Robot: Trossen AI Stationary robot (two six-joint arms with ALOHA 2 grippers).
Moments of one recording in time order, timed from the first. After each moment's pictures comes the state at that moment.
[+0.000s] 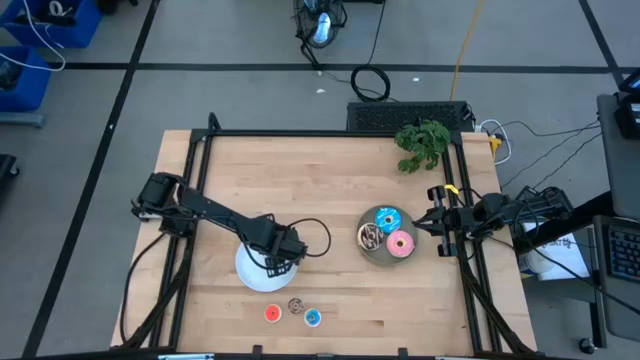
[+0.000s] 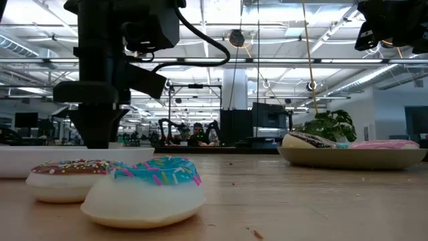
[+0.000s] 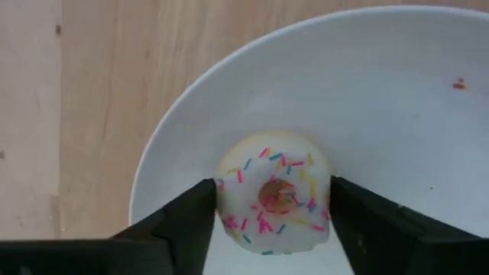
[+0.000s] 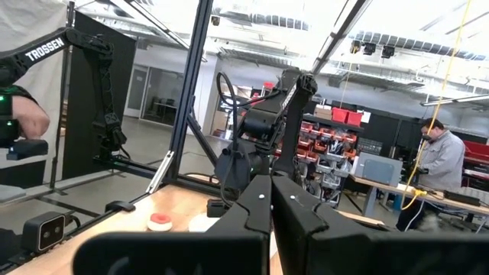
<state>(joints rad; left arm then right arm) -0.26 1.82 1.12 -0.88 -0.14 -0.53 0.24 0.02 0.02 0.27 0.03 -0.22</state>
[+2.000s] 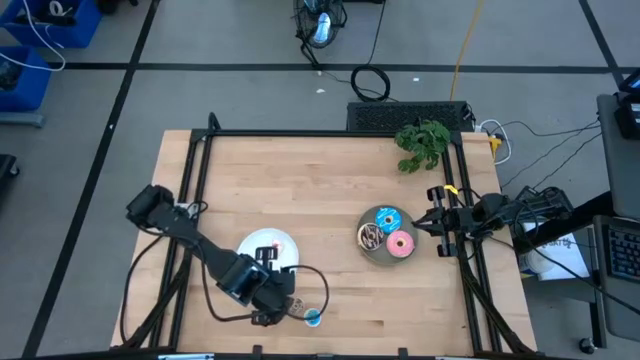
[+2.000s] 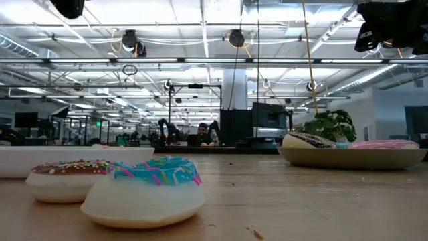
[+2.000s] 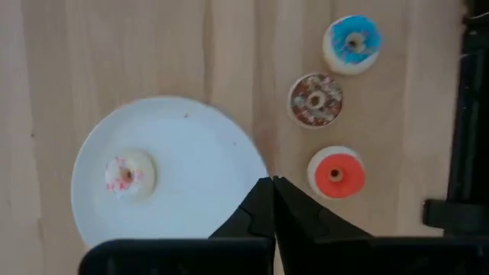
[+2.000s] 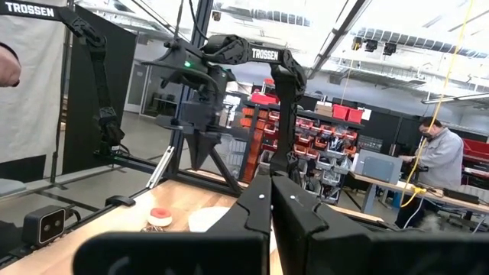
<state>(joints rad) -0.60 1.82 1.63 -1.19 -0.17 -0.58 0.24 0.02 0.02 0.26 0.03 -0.23</state>
